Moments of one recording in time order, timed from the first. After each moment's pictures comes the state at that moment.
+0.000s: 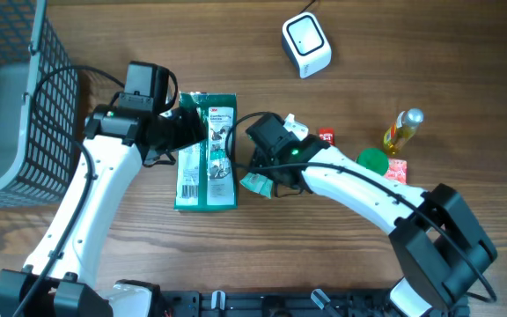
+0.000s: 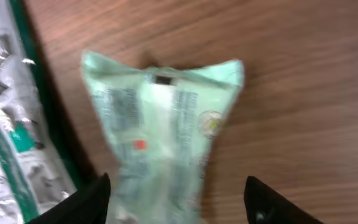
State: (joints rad) left arm -0.19 1.46 1.21 -0.95 0.11 -0.53; right arm 0.72 1.76 1.11 -0.59 0.05 1.03
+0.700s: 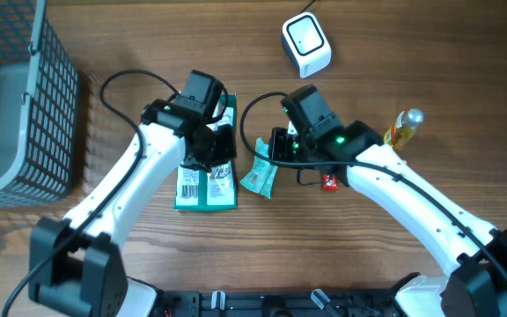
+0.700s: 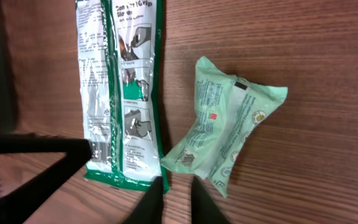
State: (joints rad) left arm -0.38 1.61 1.21 -0.95 0.22 -0.54; right arm 0.60 1.56 1.15 -0.66 -0.22 0.71
